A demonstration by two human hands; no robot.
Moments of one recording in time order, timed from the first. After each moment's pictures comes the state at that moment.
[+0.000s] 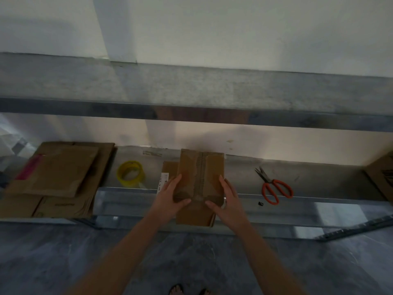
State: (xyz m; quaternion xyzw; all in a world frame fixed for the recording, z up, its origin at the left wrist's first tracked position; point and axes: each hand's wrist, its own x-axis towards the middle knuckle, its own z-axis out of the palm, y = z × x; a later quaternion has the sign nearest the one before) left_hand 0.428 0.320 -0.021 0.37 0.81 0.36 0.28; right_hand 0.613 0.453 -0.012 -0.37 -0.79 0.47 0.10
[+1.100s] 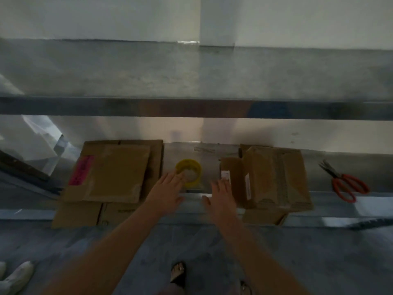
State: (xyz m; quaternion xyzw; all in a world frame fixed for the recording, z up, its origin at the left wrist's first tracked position) left_hand 0.207 0.201 -0.052 0.64 0.75 -0.11 0.07; right_hand 0.383 0.315 -0.060 -0.40 -0.89 0.20 -0.05
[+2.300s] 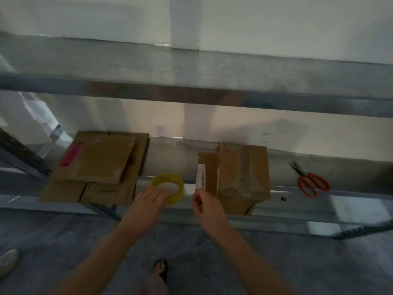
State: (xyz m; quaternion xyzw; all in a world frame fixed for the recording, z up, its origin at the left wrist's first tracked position) left_hand 0.331 0.144 -0.018 0.61 0.77 0.19 -0.02; right_hand 0.495 0.297 -0.014 -0.30 -0.87 0.39 0.09
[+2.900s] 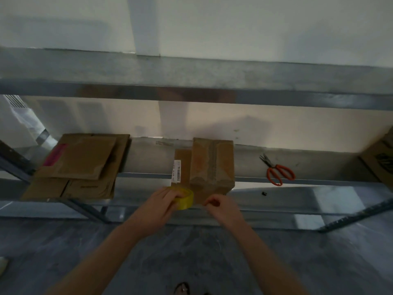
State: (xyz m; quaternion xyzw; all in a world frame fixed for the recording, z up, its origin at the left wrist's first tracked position) left_hand 0.440 0.189 0.033 0.63 0.72 0.28 0.11; right_hand 0.613 0.352 0.017 -0.40 -0.80 0.46 0.01
